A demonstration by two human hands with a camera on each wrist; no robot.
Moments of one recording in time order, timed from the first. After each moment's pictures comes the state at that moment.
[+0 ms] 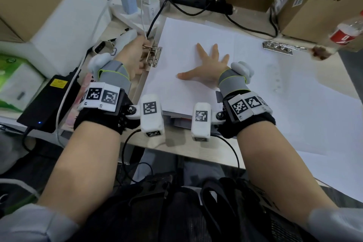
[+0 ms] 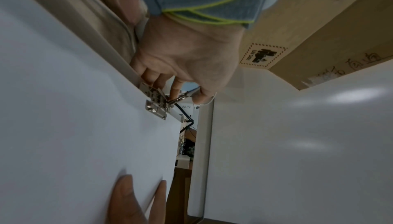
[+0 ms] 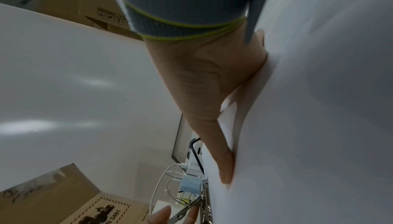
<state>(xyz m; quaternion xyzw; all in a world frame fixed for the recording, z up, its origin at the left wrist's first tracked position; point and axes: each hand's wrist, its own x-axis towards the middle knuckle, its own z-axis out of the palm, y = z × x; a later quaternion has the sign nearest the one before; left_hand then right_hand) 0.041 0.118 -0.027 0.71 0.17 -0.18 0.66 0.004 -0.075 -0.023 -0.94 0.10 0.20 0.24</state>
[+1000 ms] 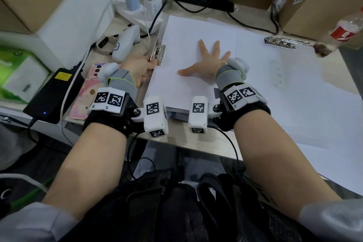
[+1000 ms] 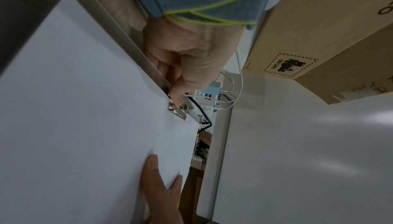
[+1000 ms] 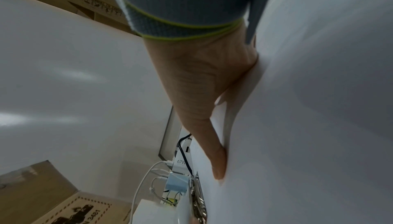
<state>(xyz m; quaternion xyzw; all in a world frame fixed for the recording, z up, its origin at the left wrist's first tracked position) 0.017 0.117 -0.062 0.71 0.16 -0.16 0.67 0.010 -0.074 -0.038 -0.95 0.11 0.18 0.23</state>
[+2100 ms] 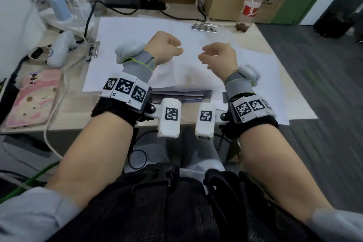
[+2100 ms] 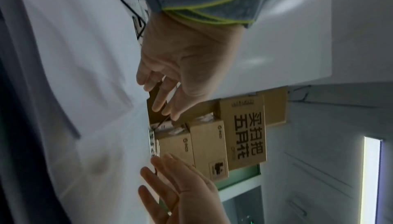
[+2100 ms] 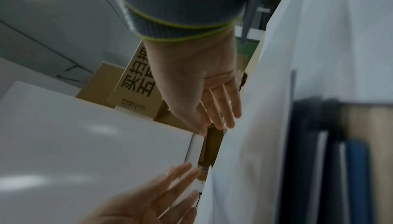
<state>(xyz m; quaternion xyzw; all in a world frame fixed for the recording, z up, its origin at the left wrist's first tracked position) -0.062 -0.054 0.009 0.87 -0.17 -0.12 0.44 -0.121 -0.205 -0.019 -0.84 0.20 -0.14 0.48</state>
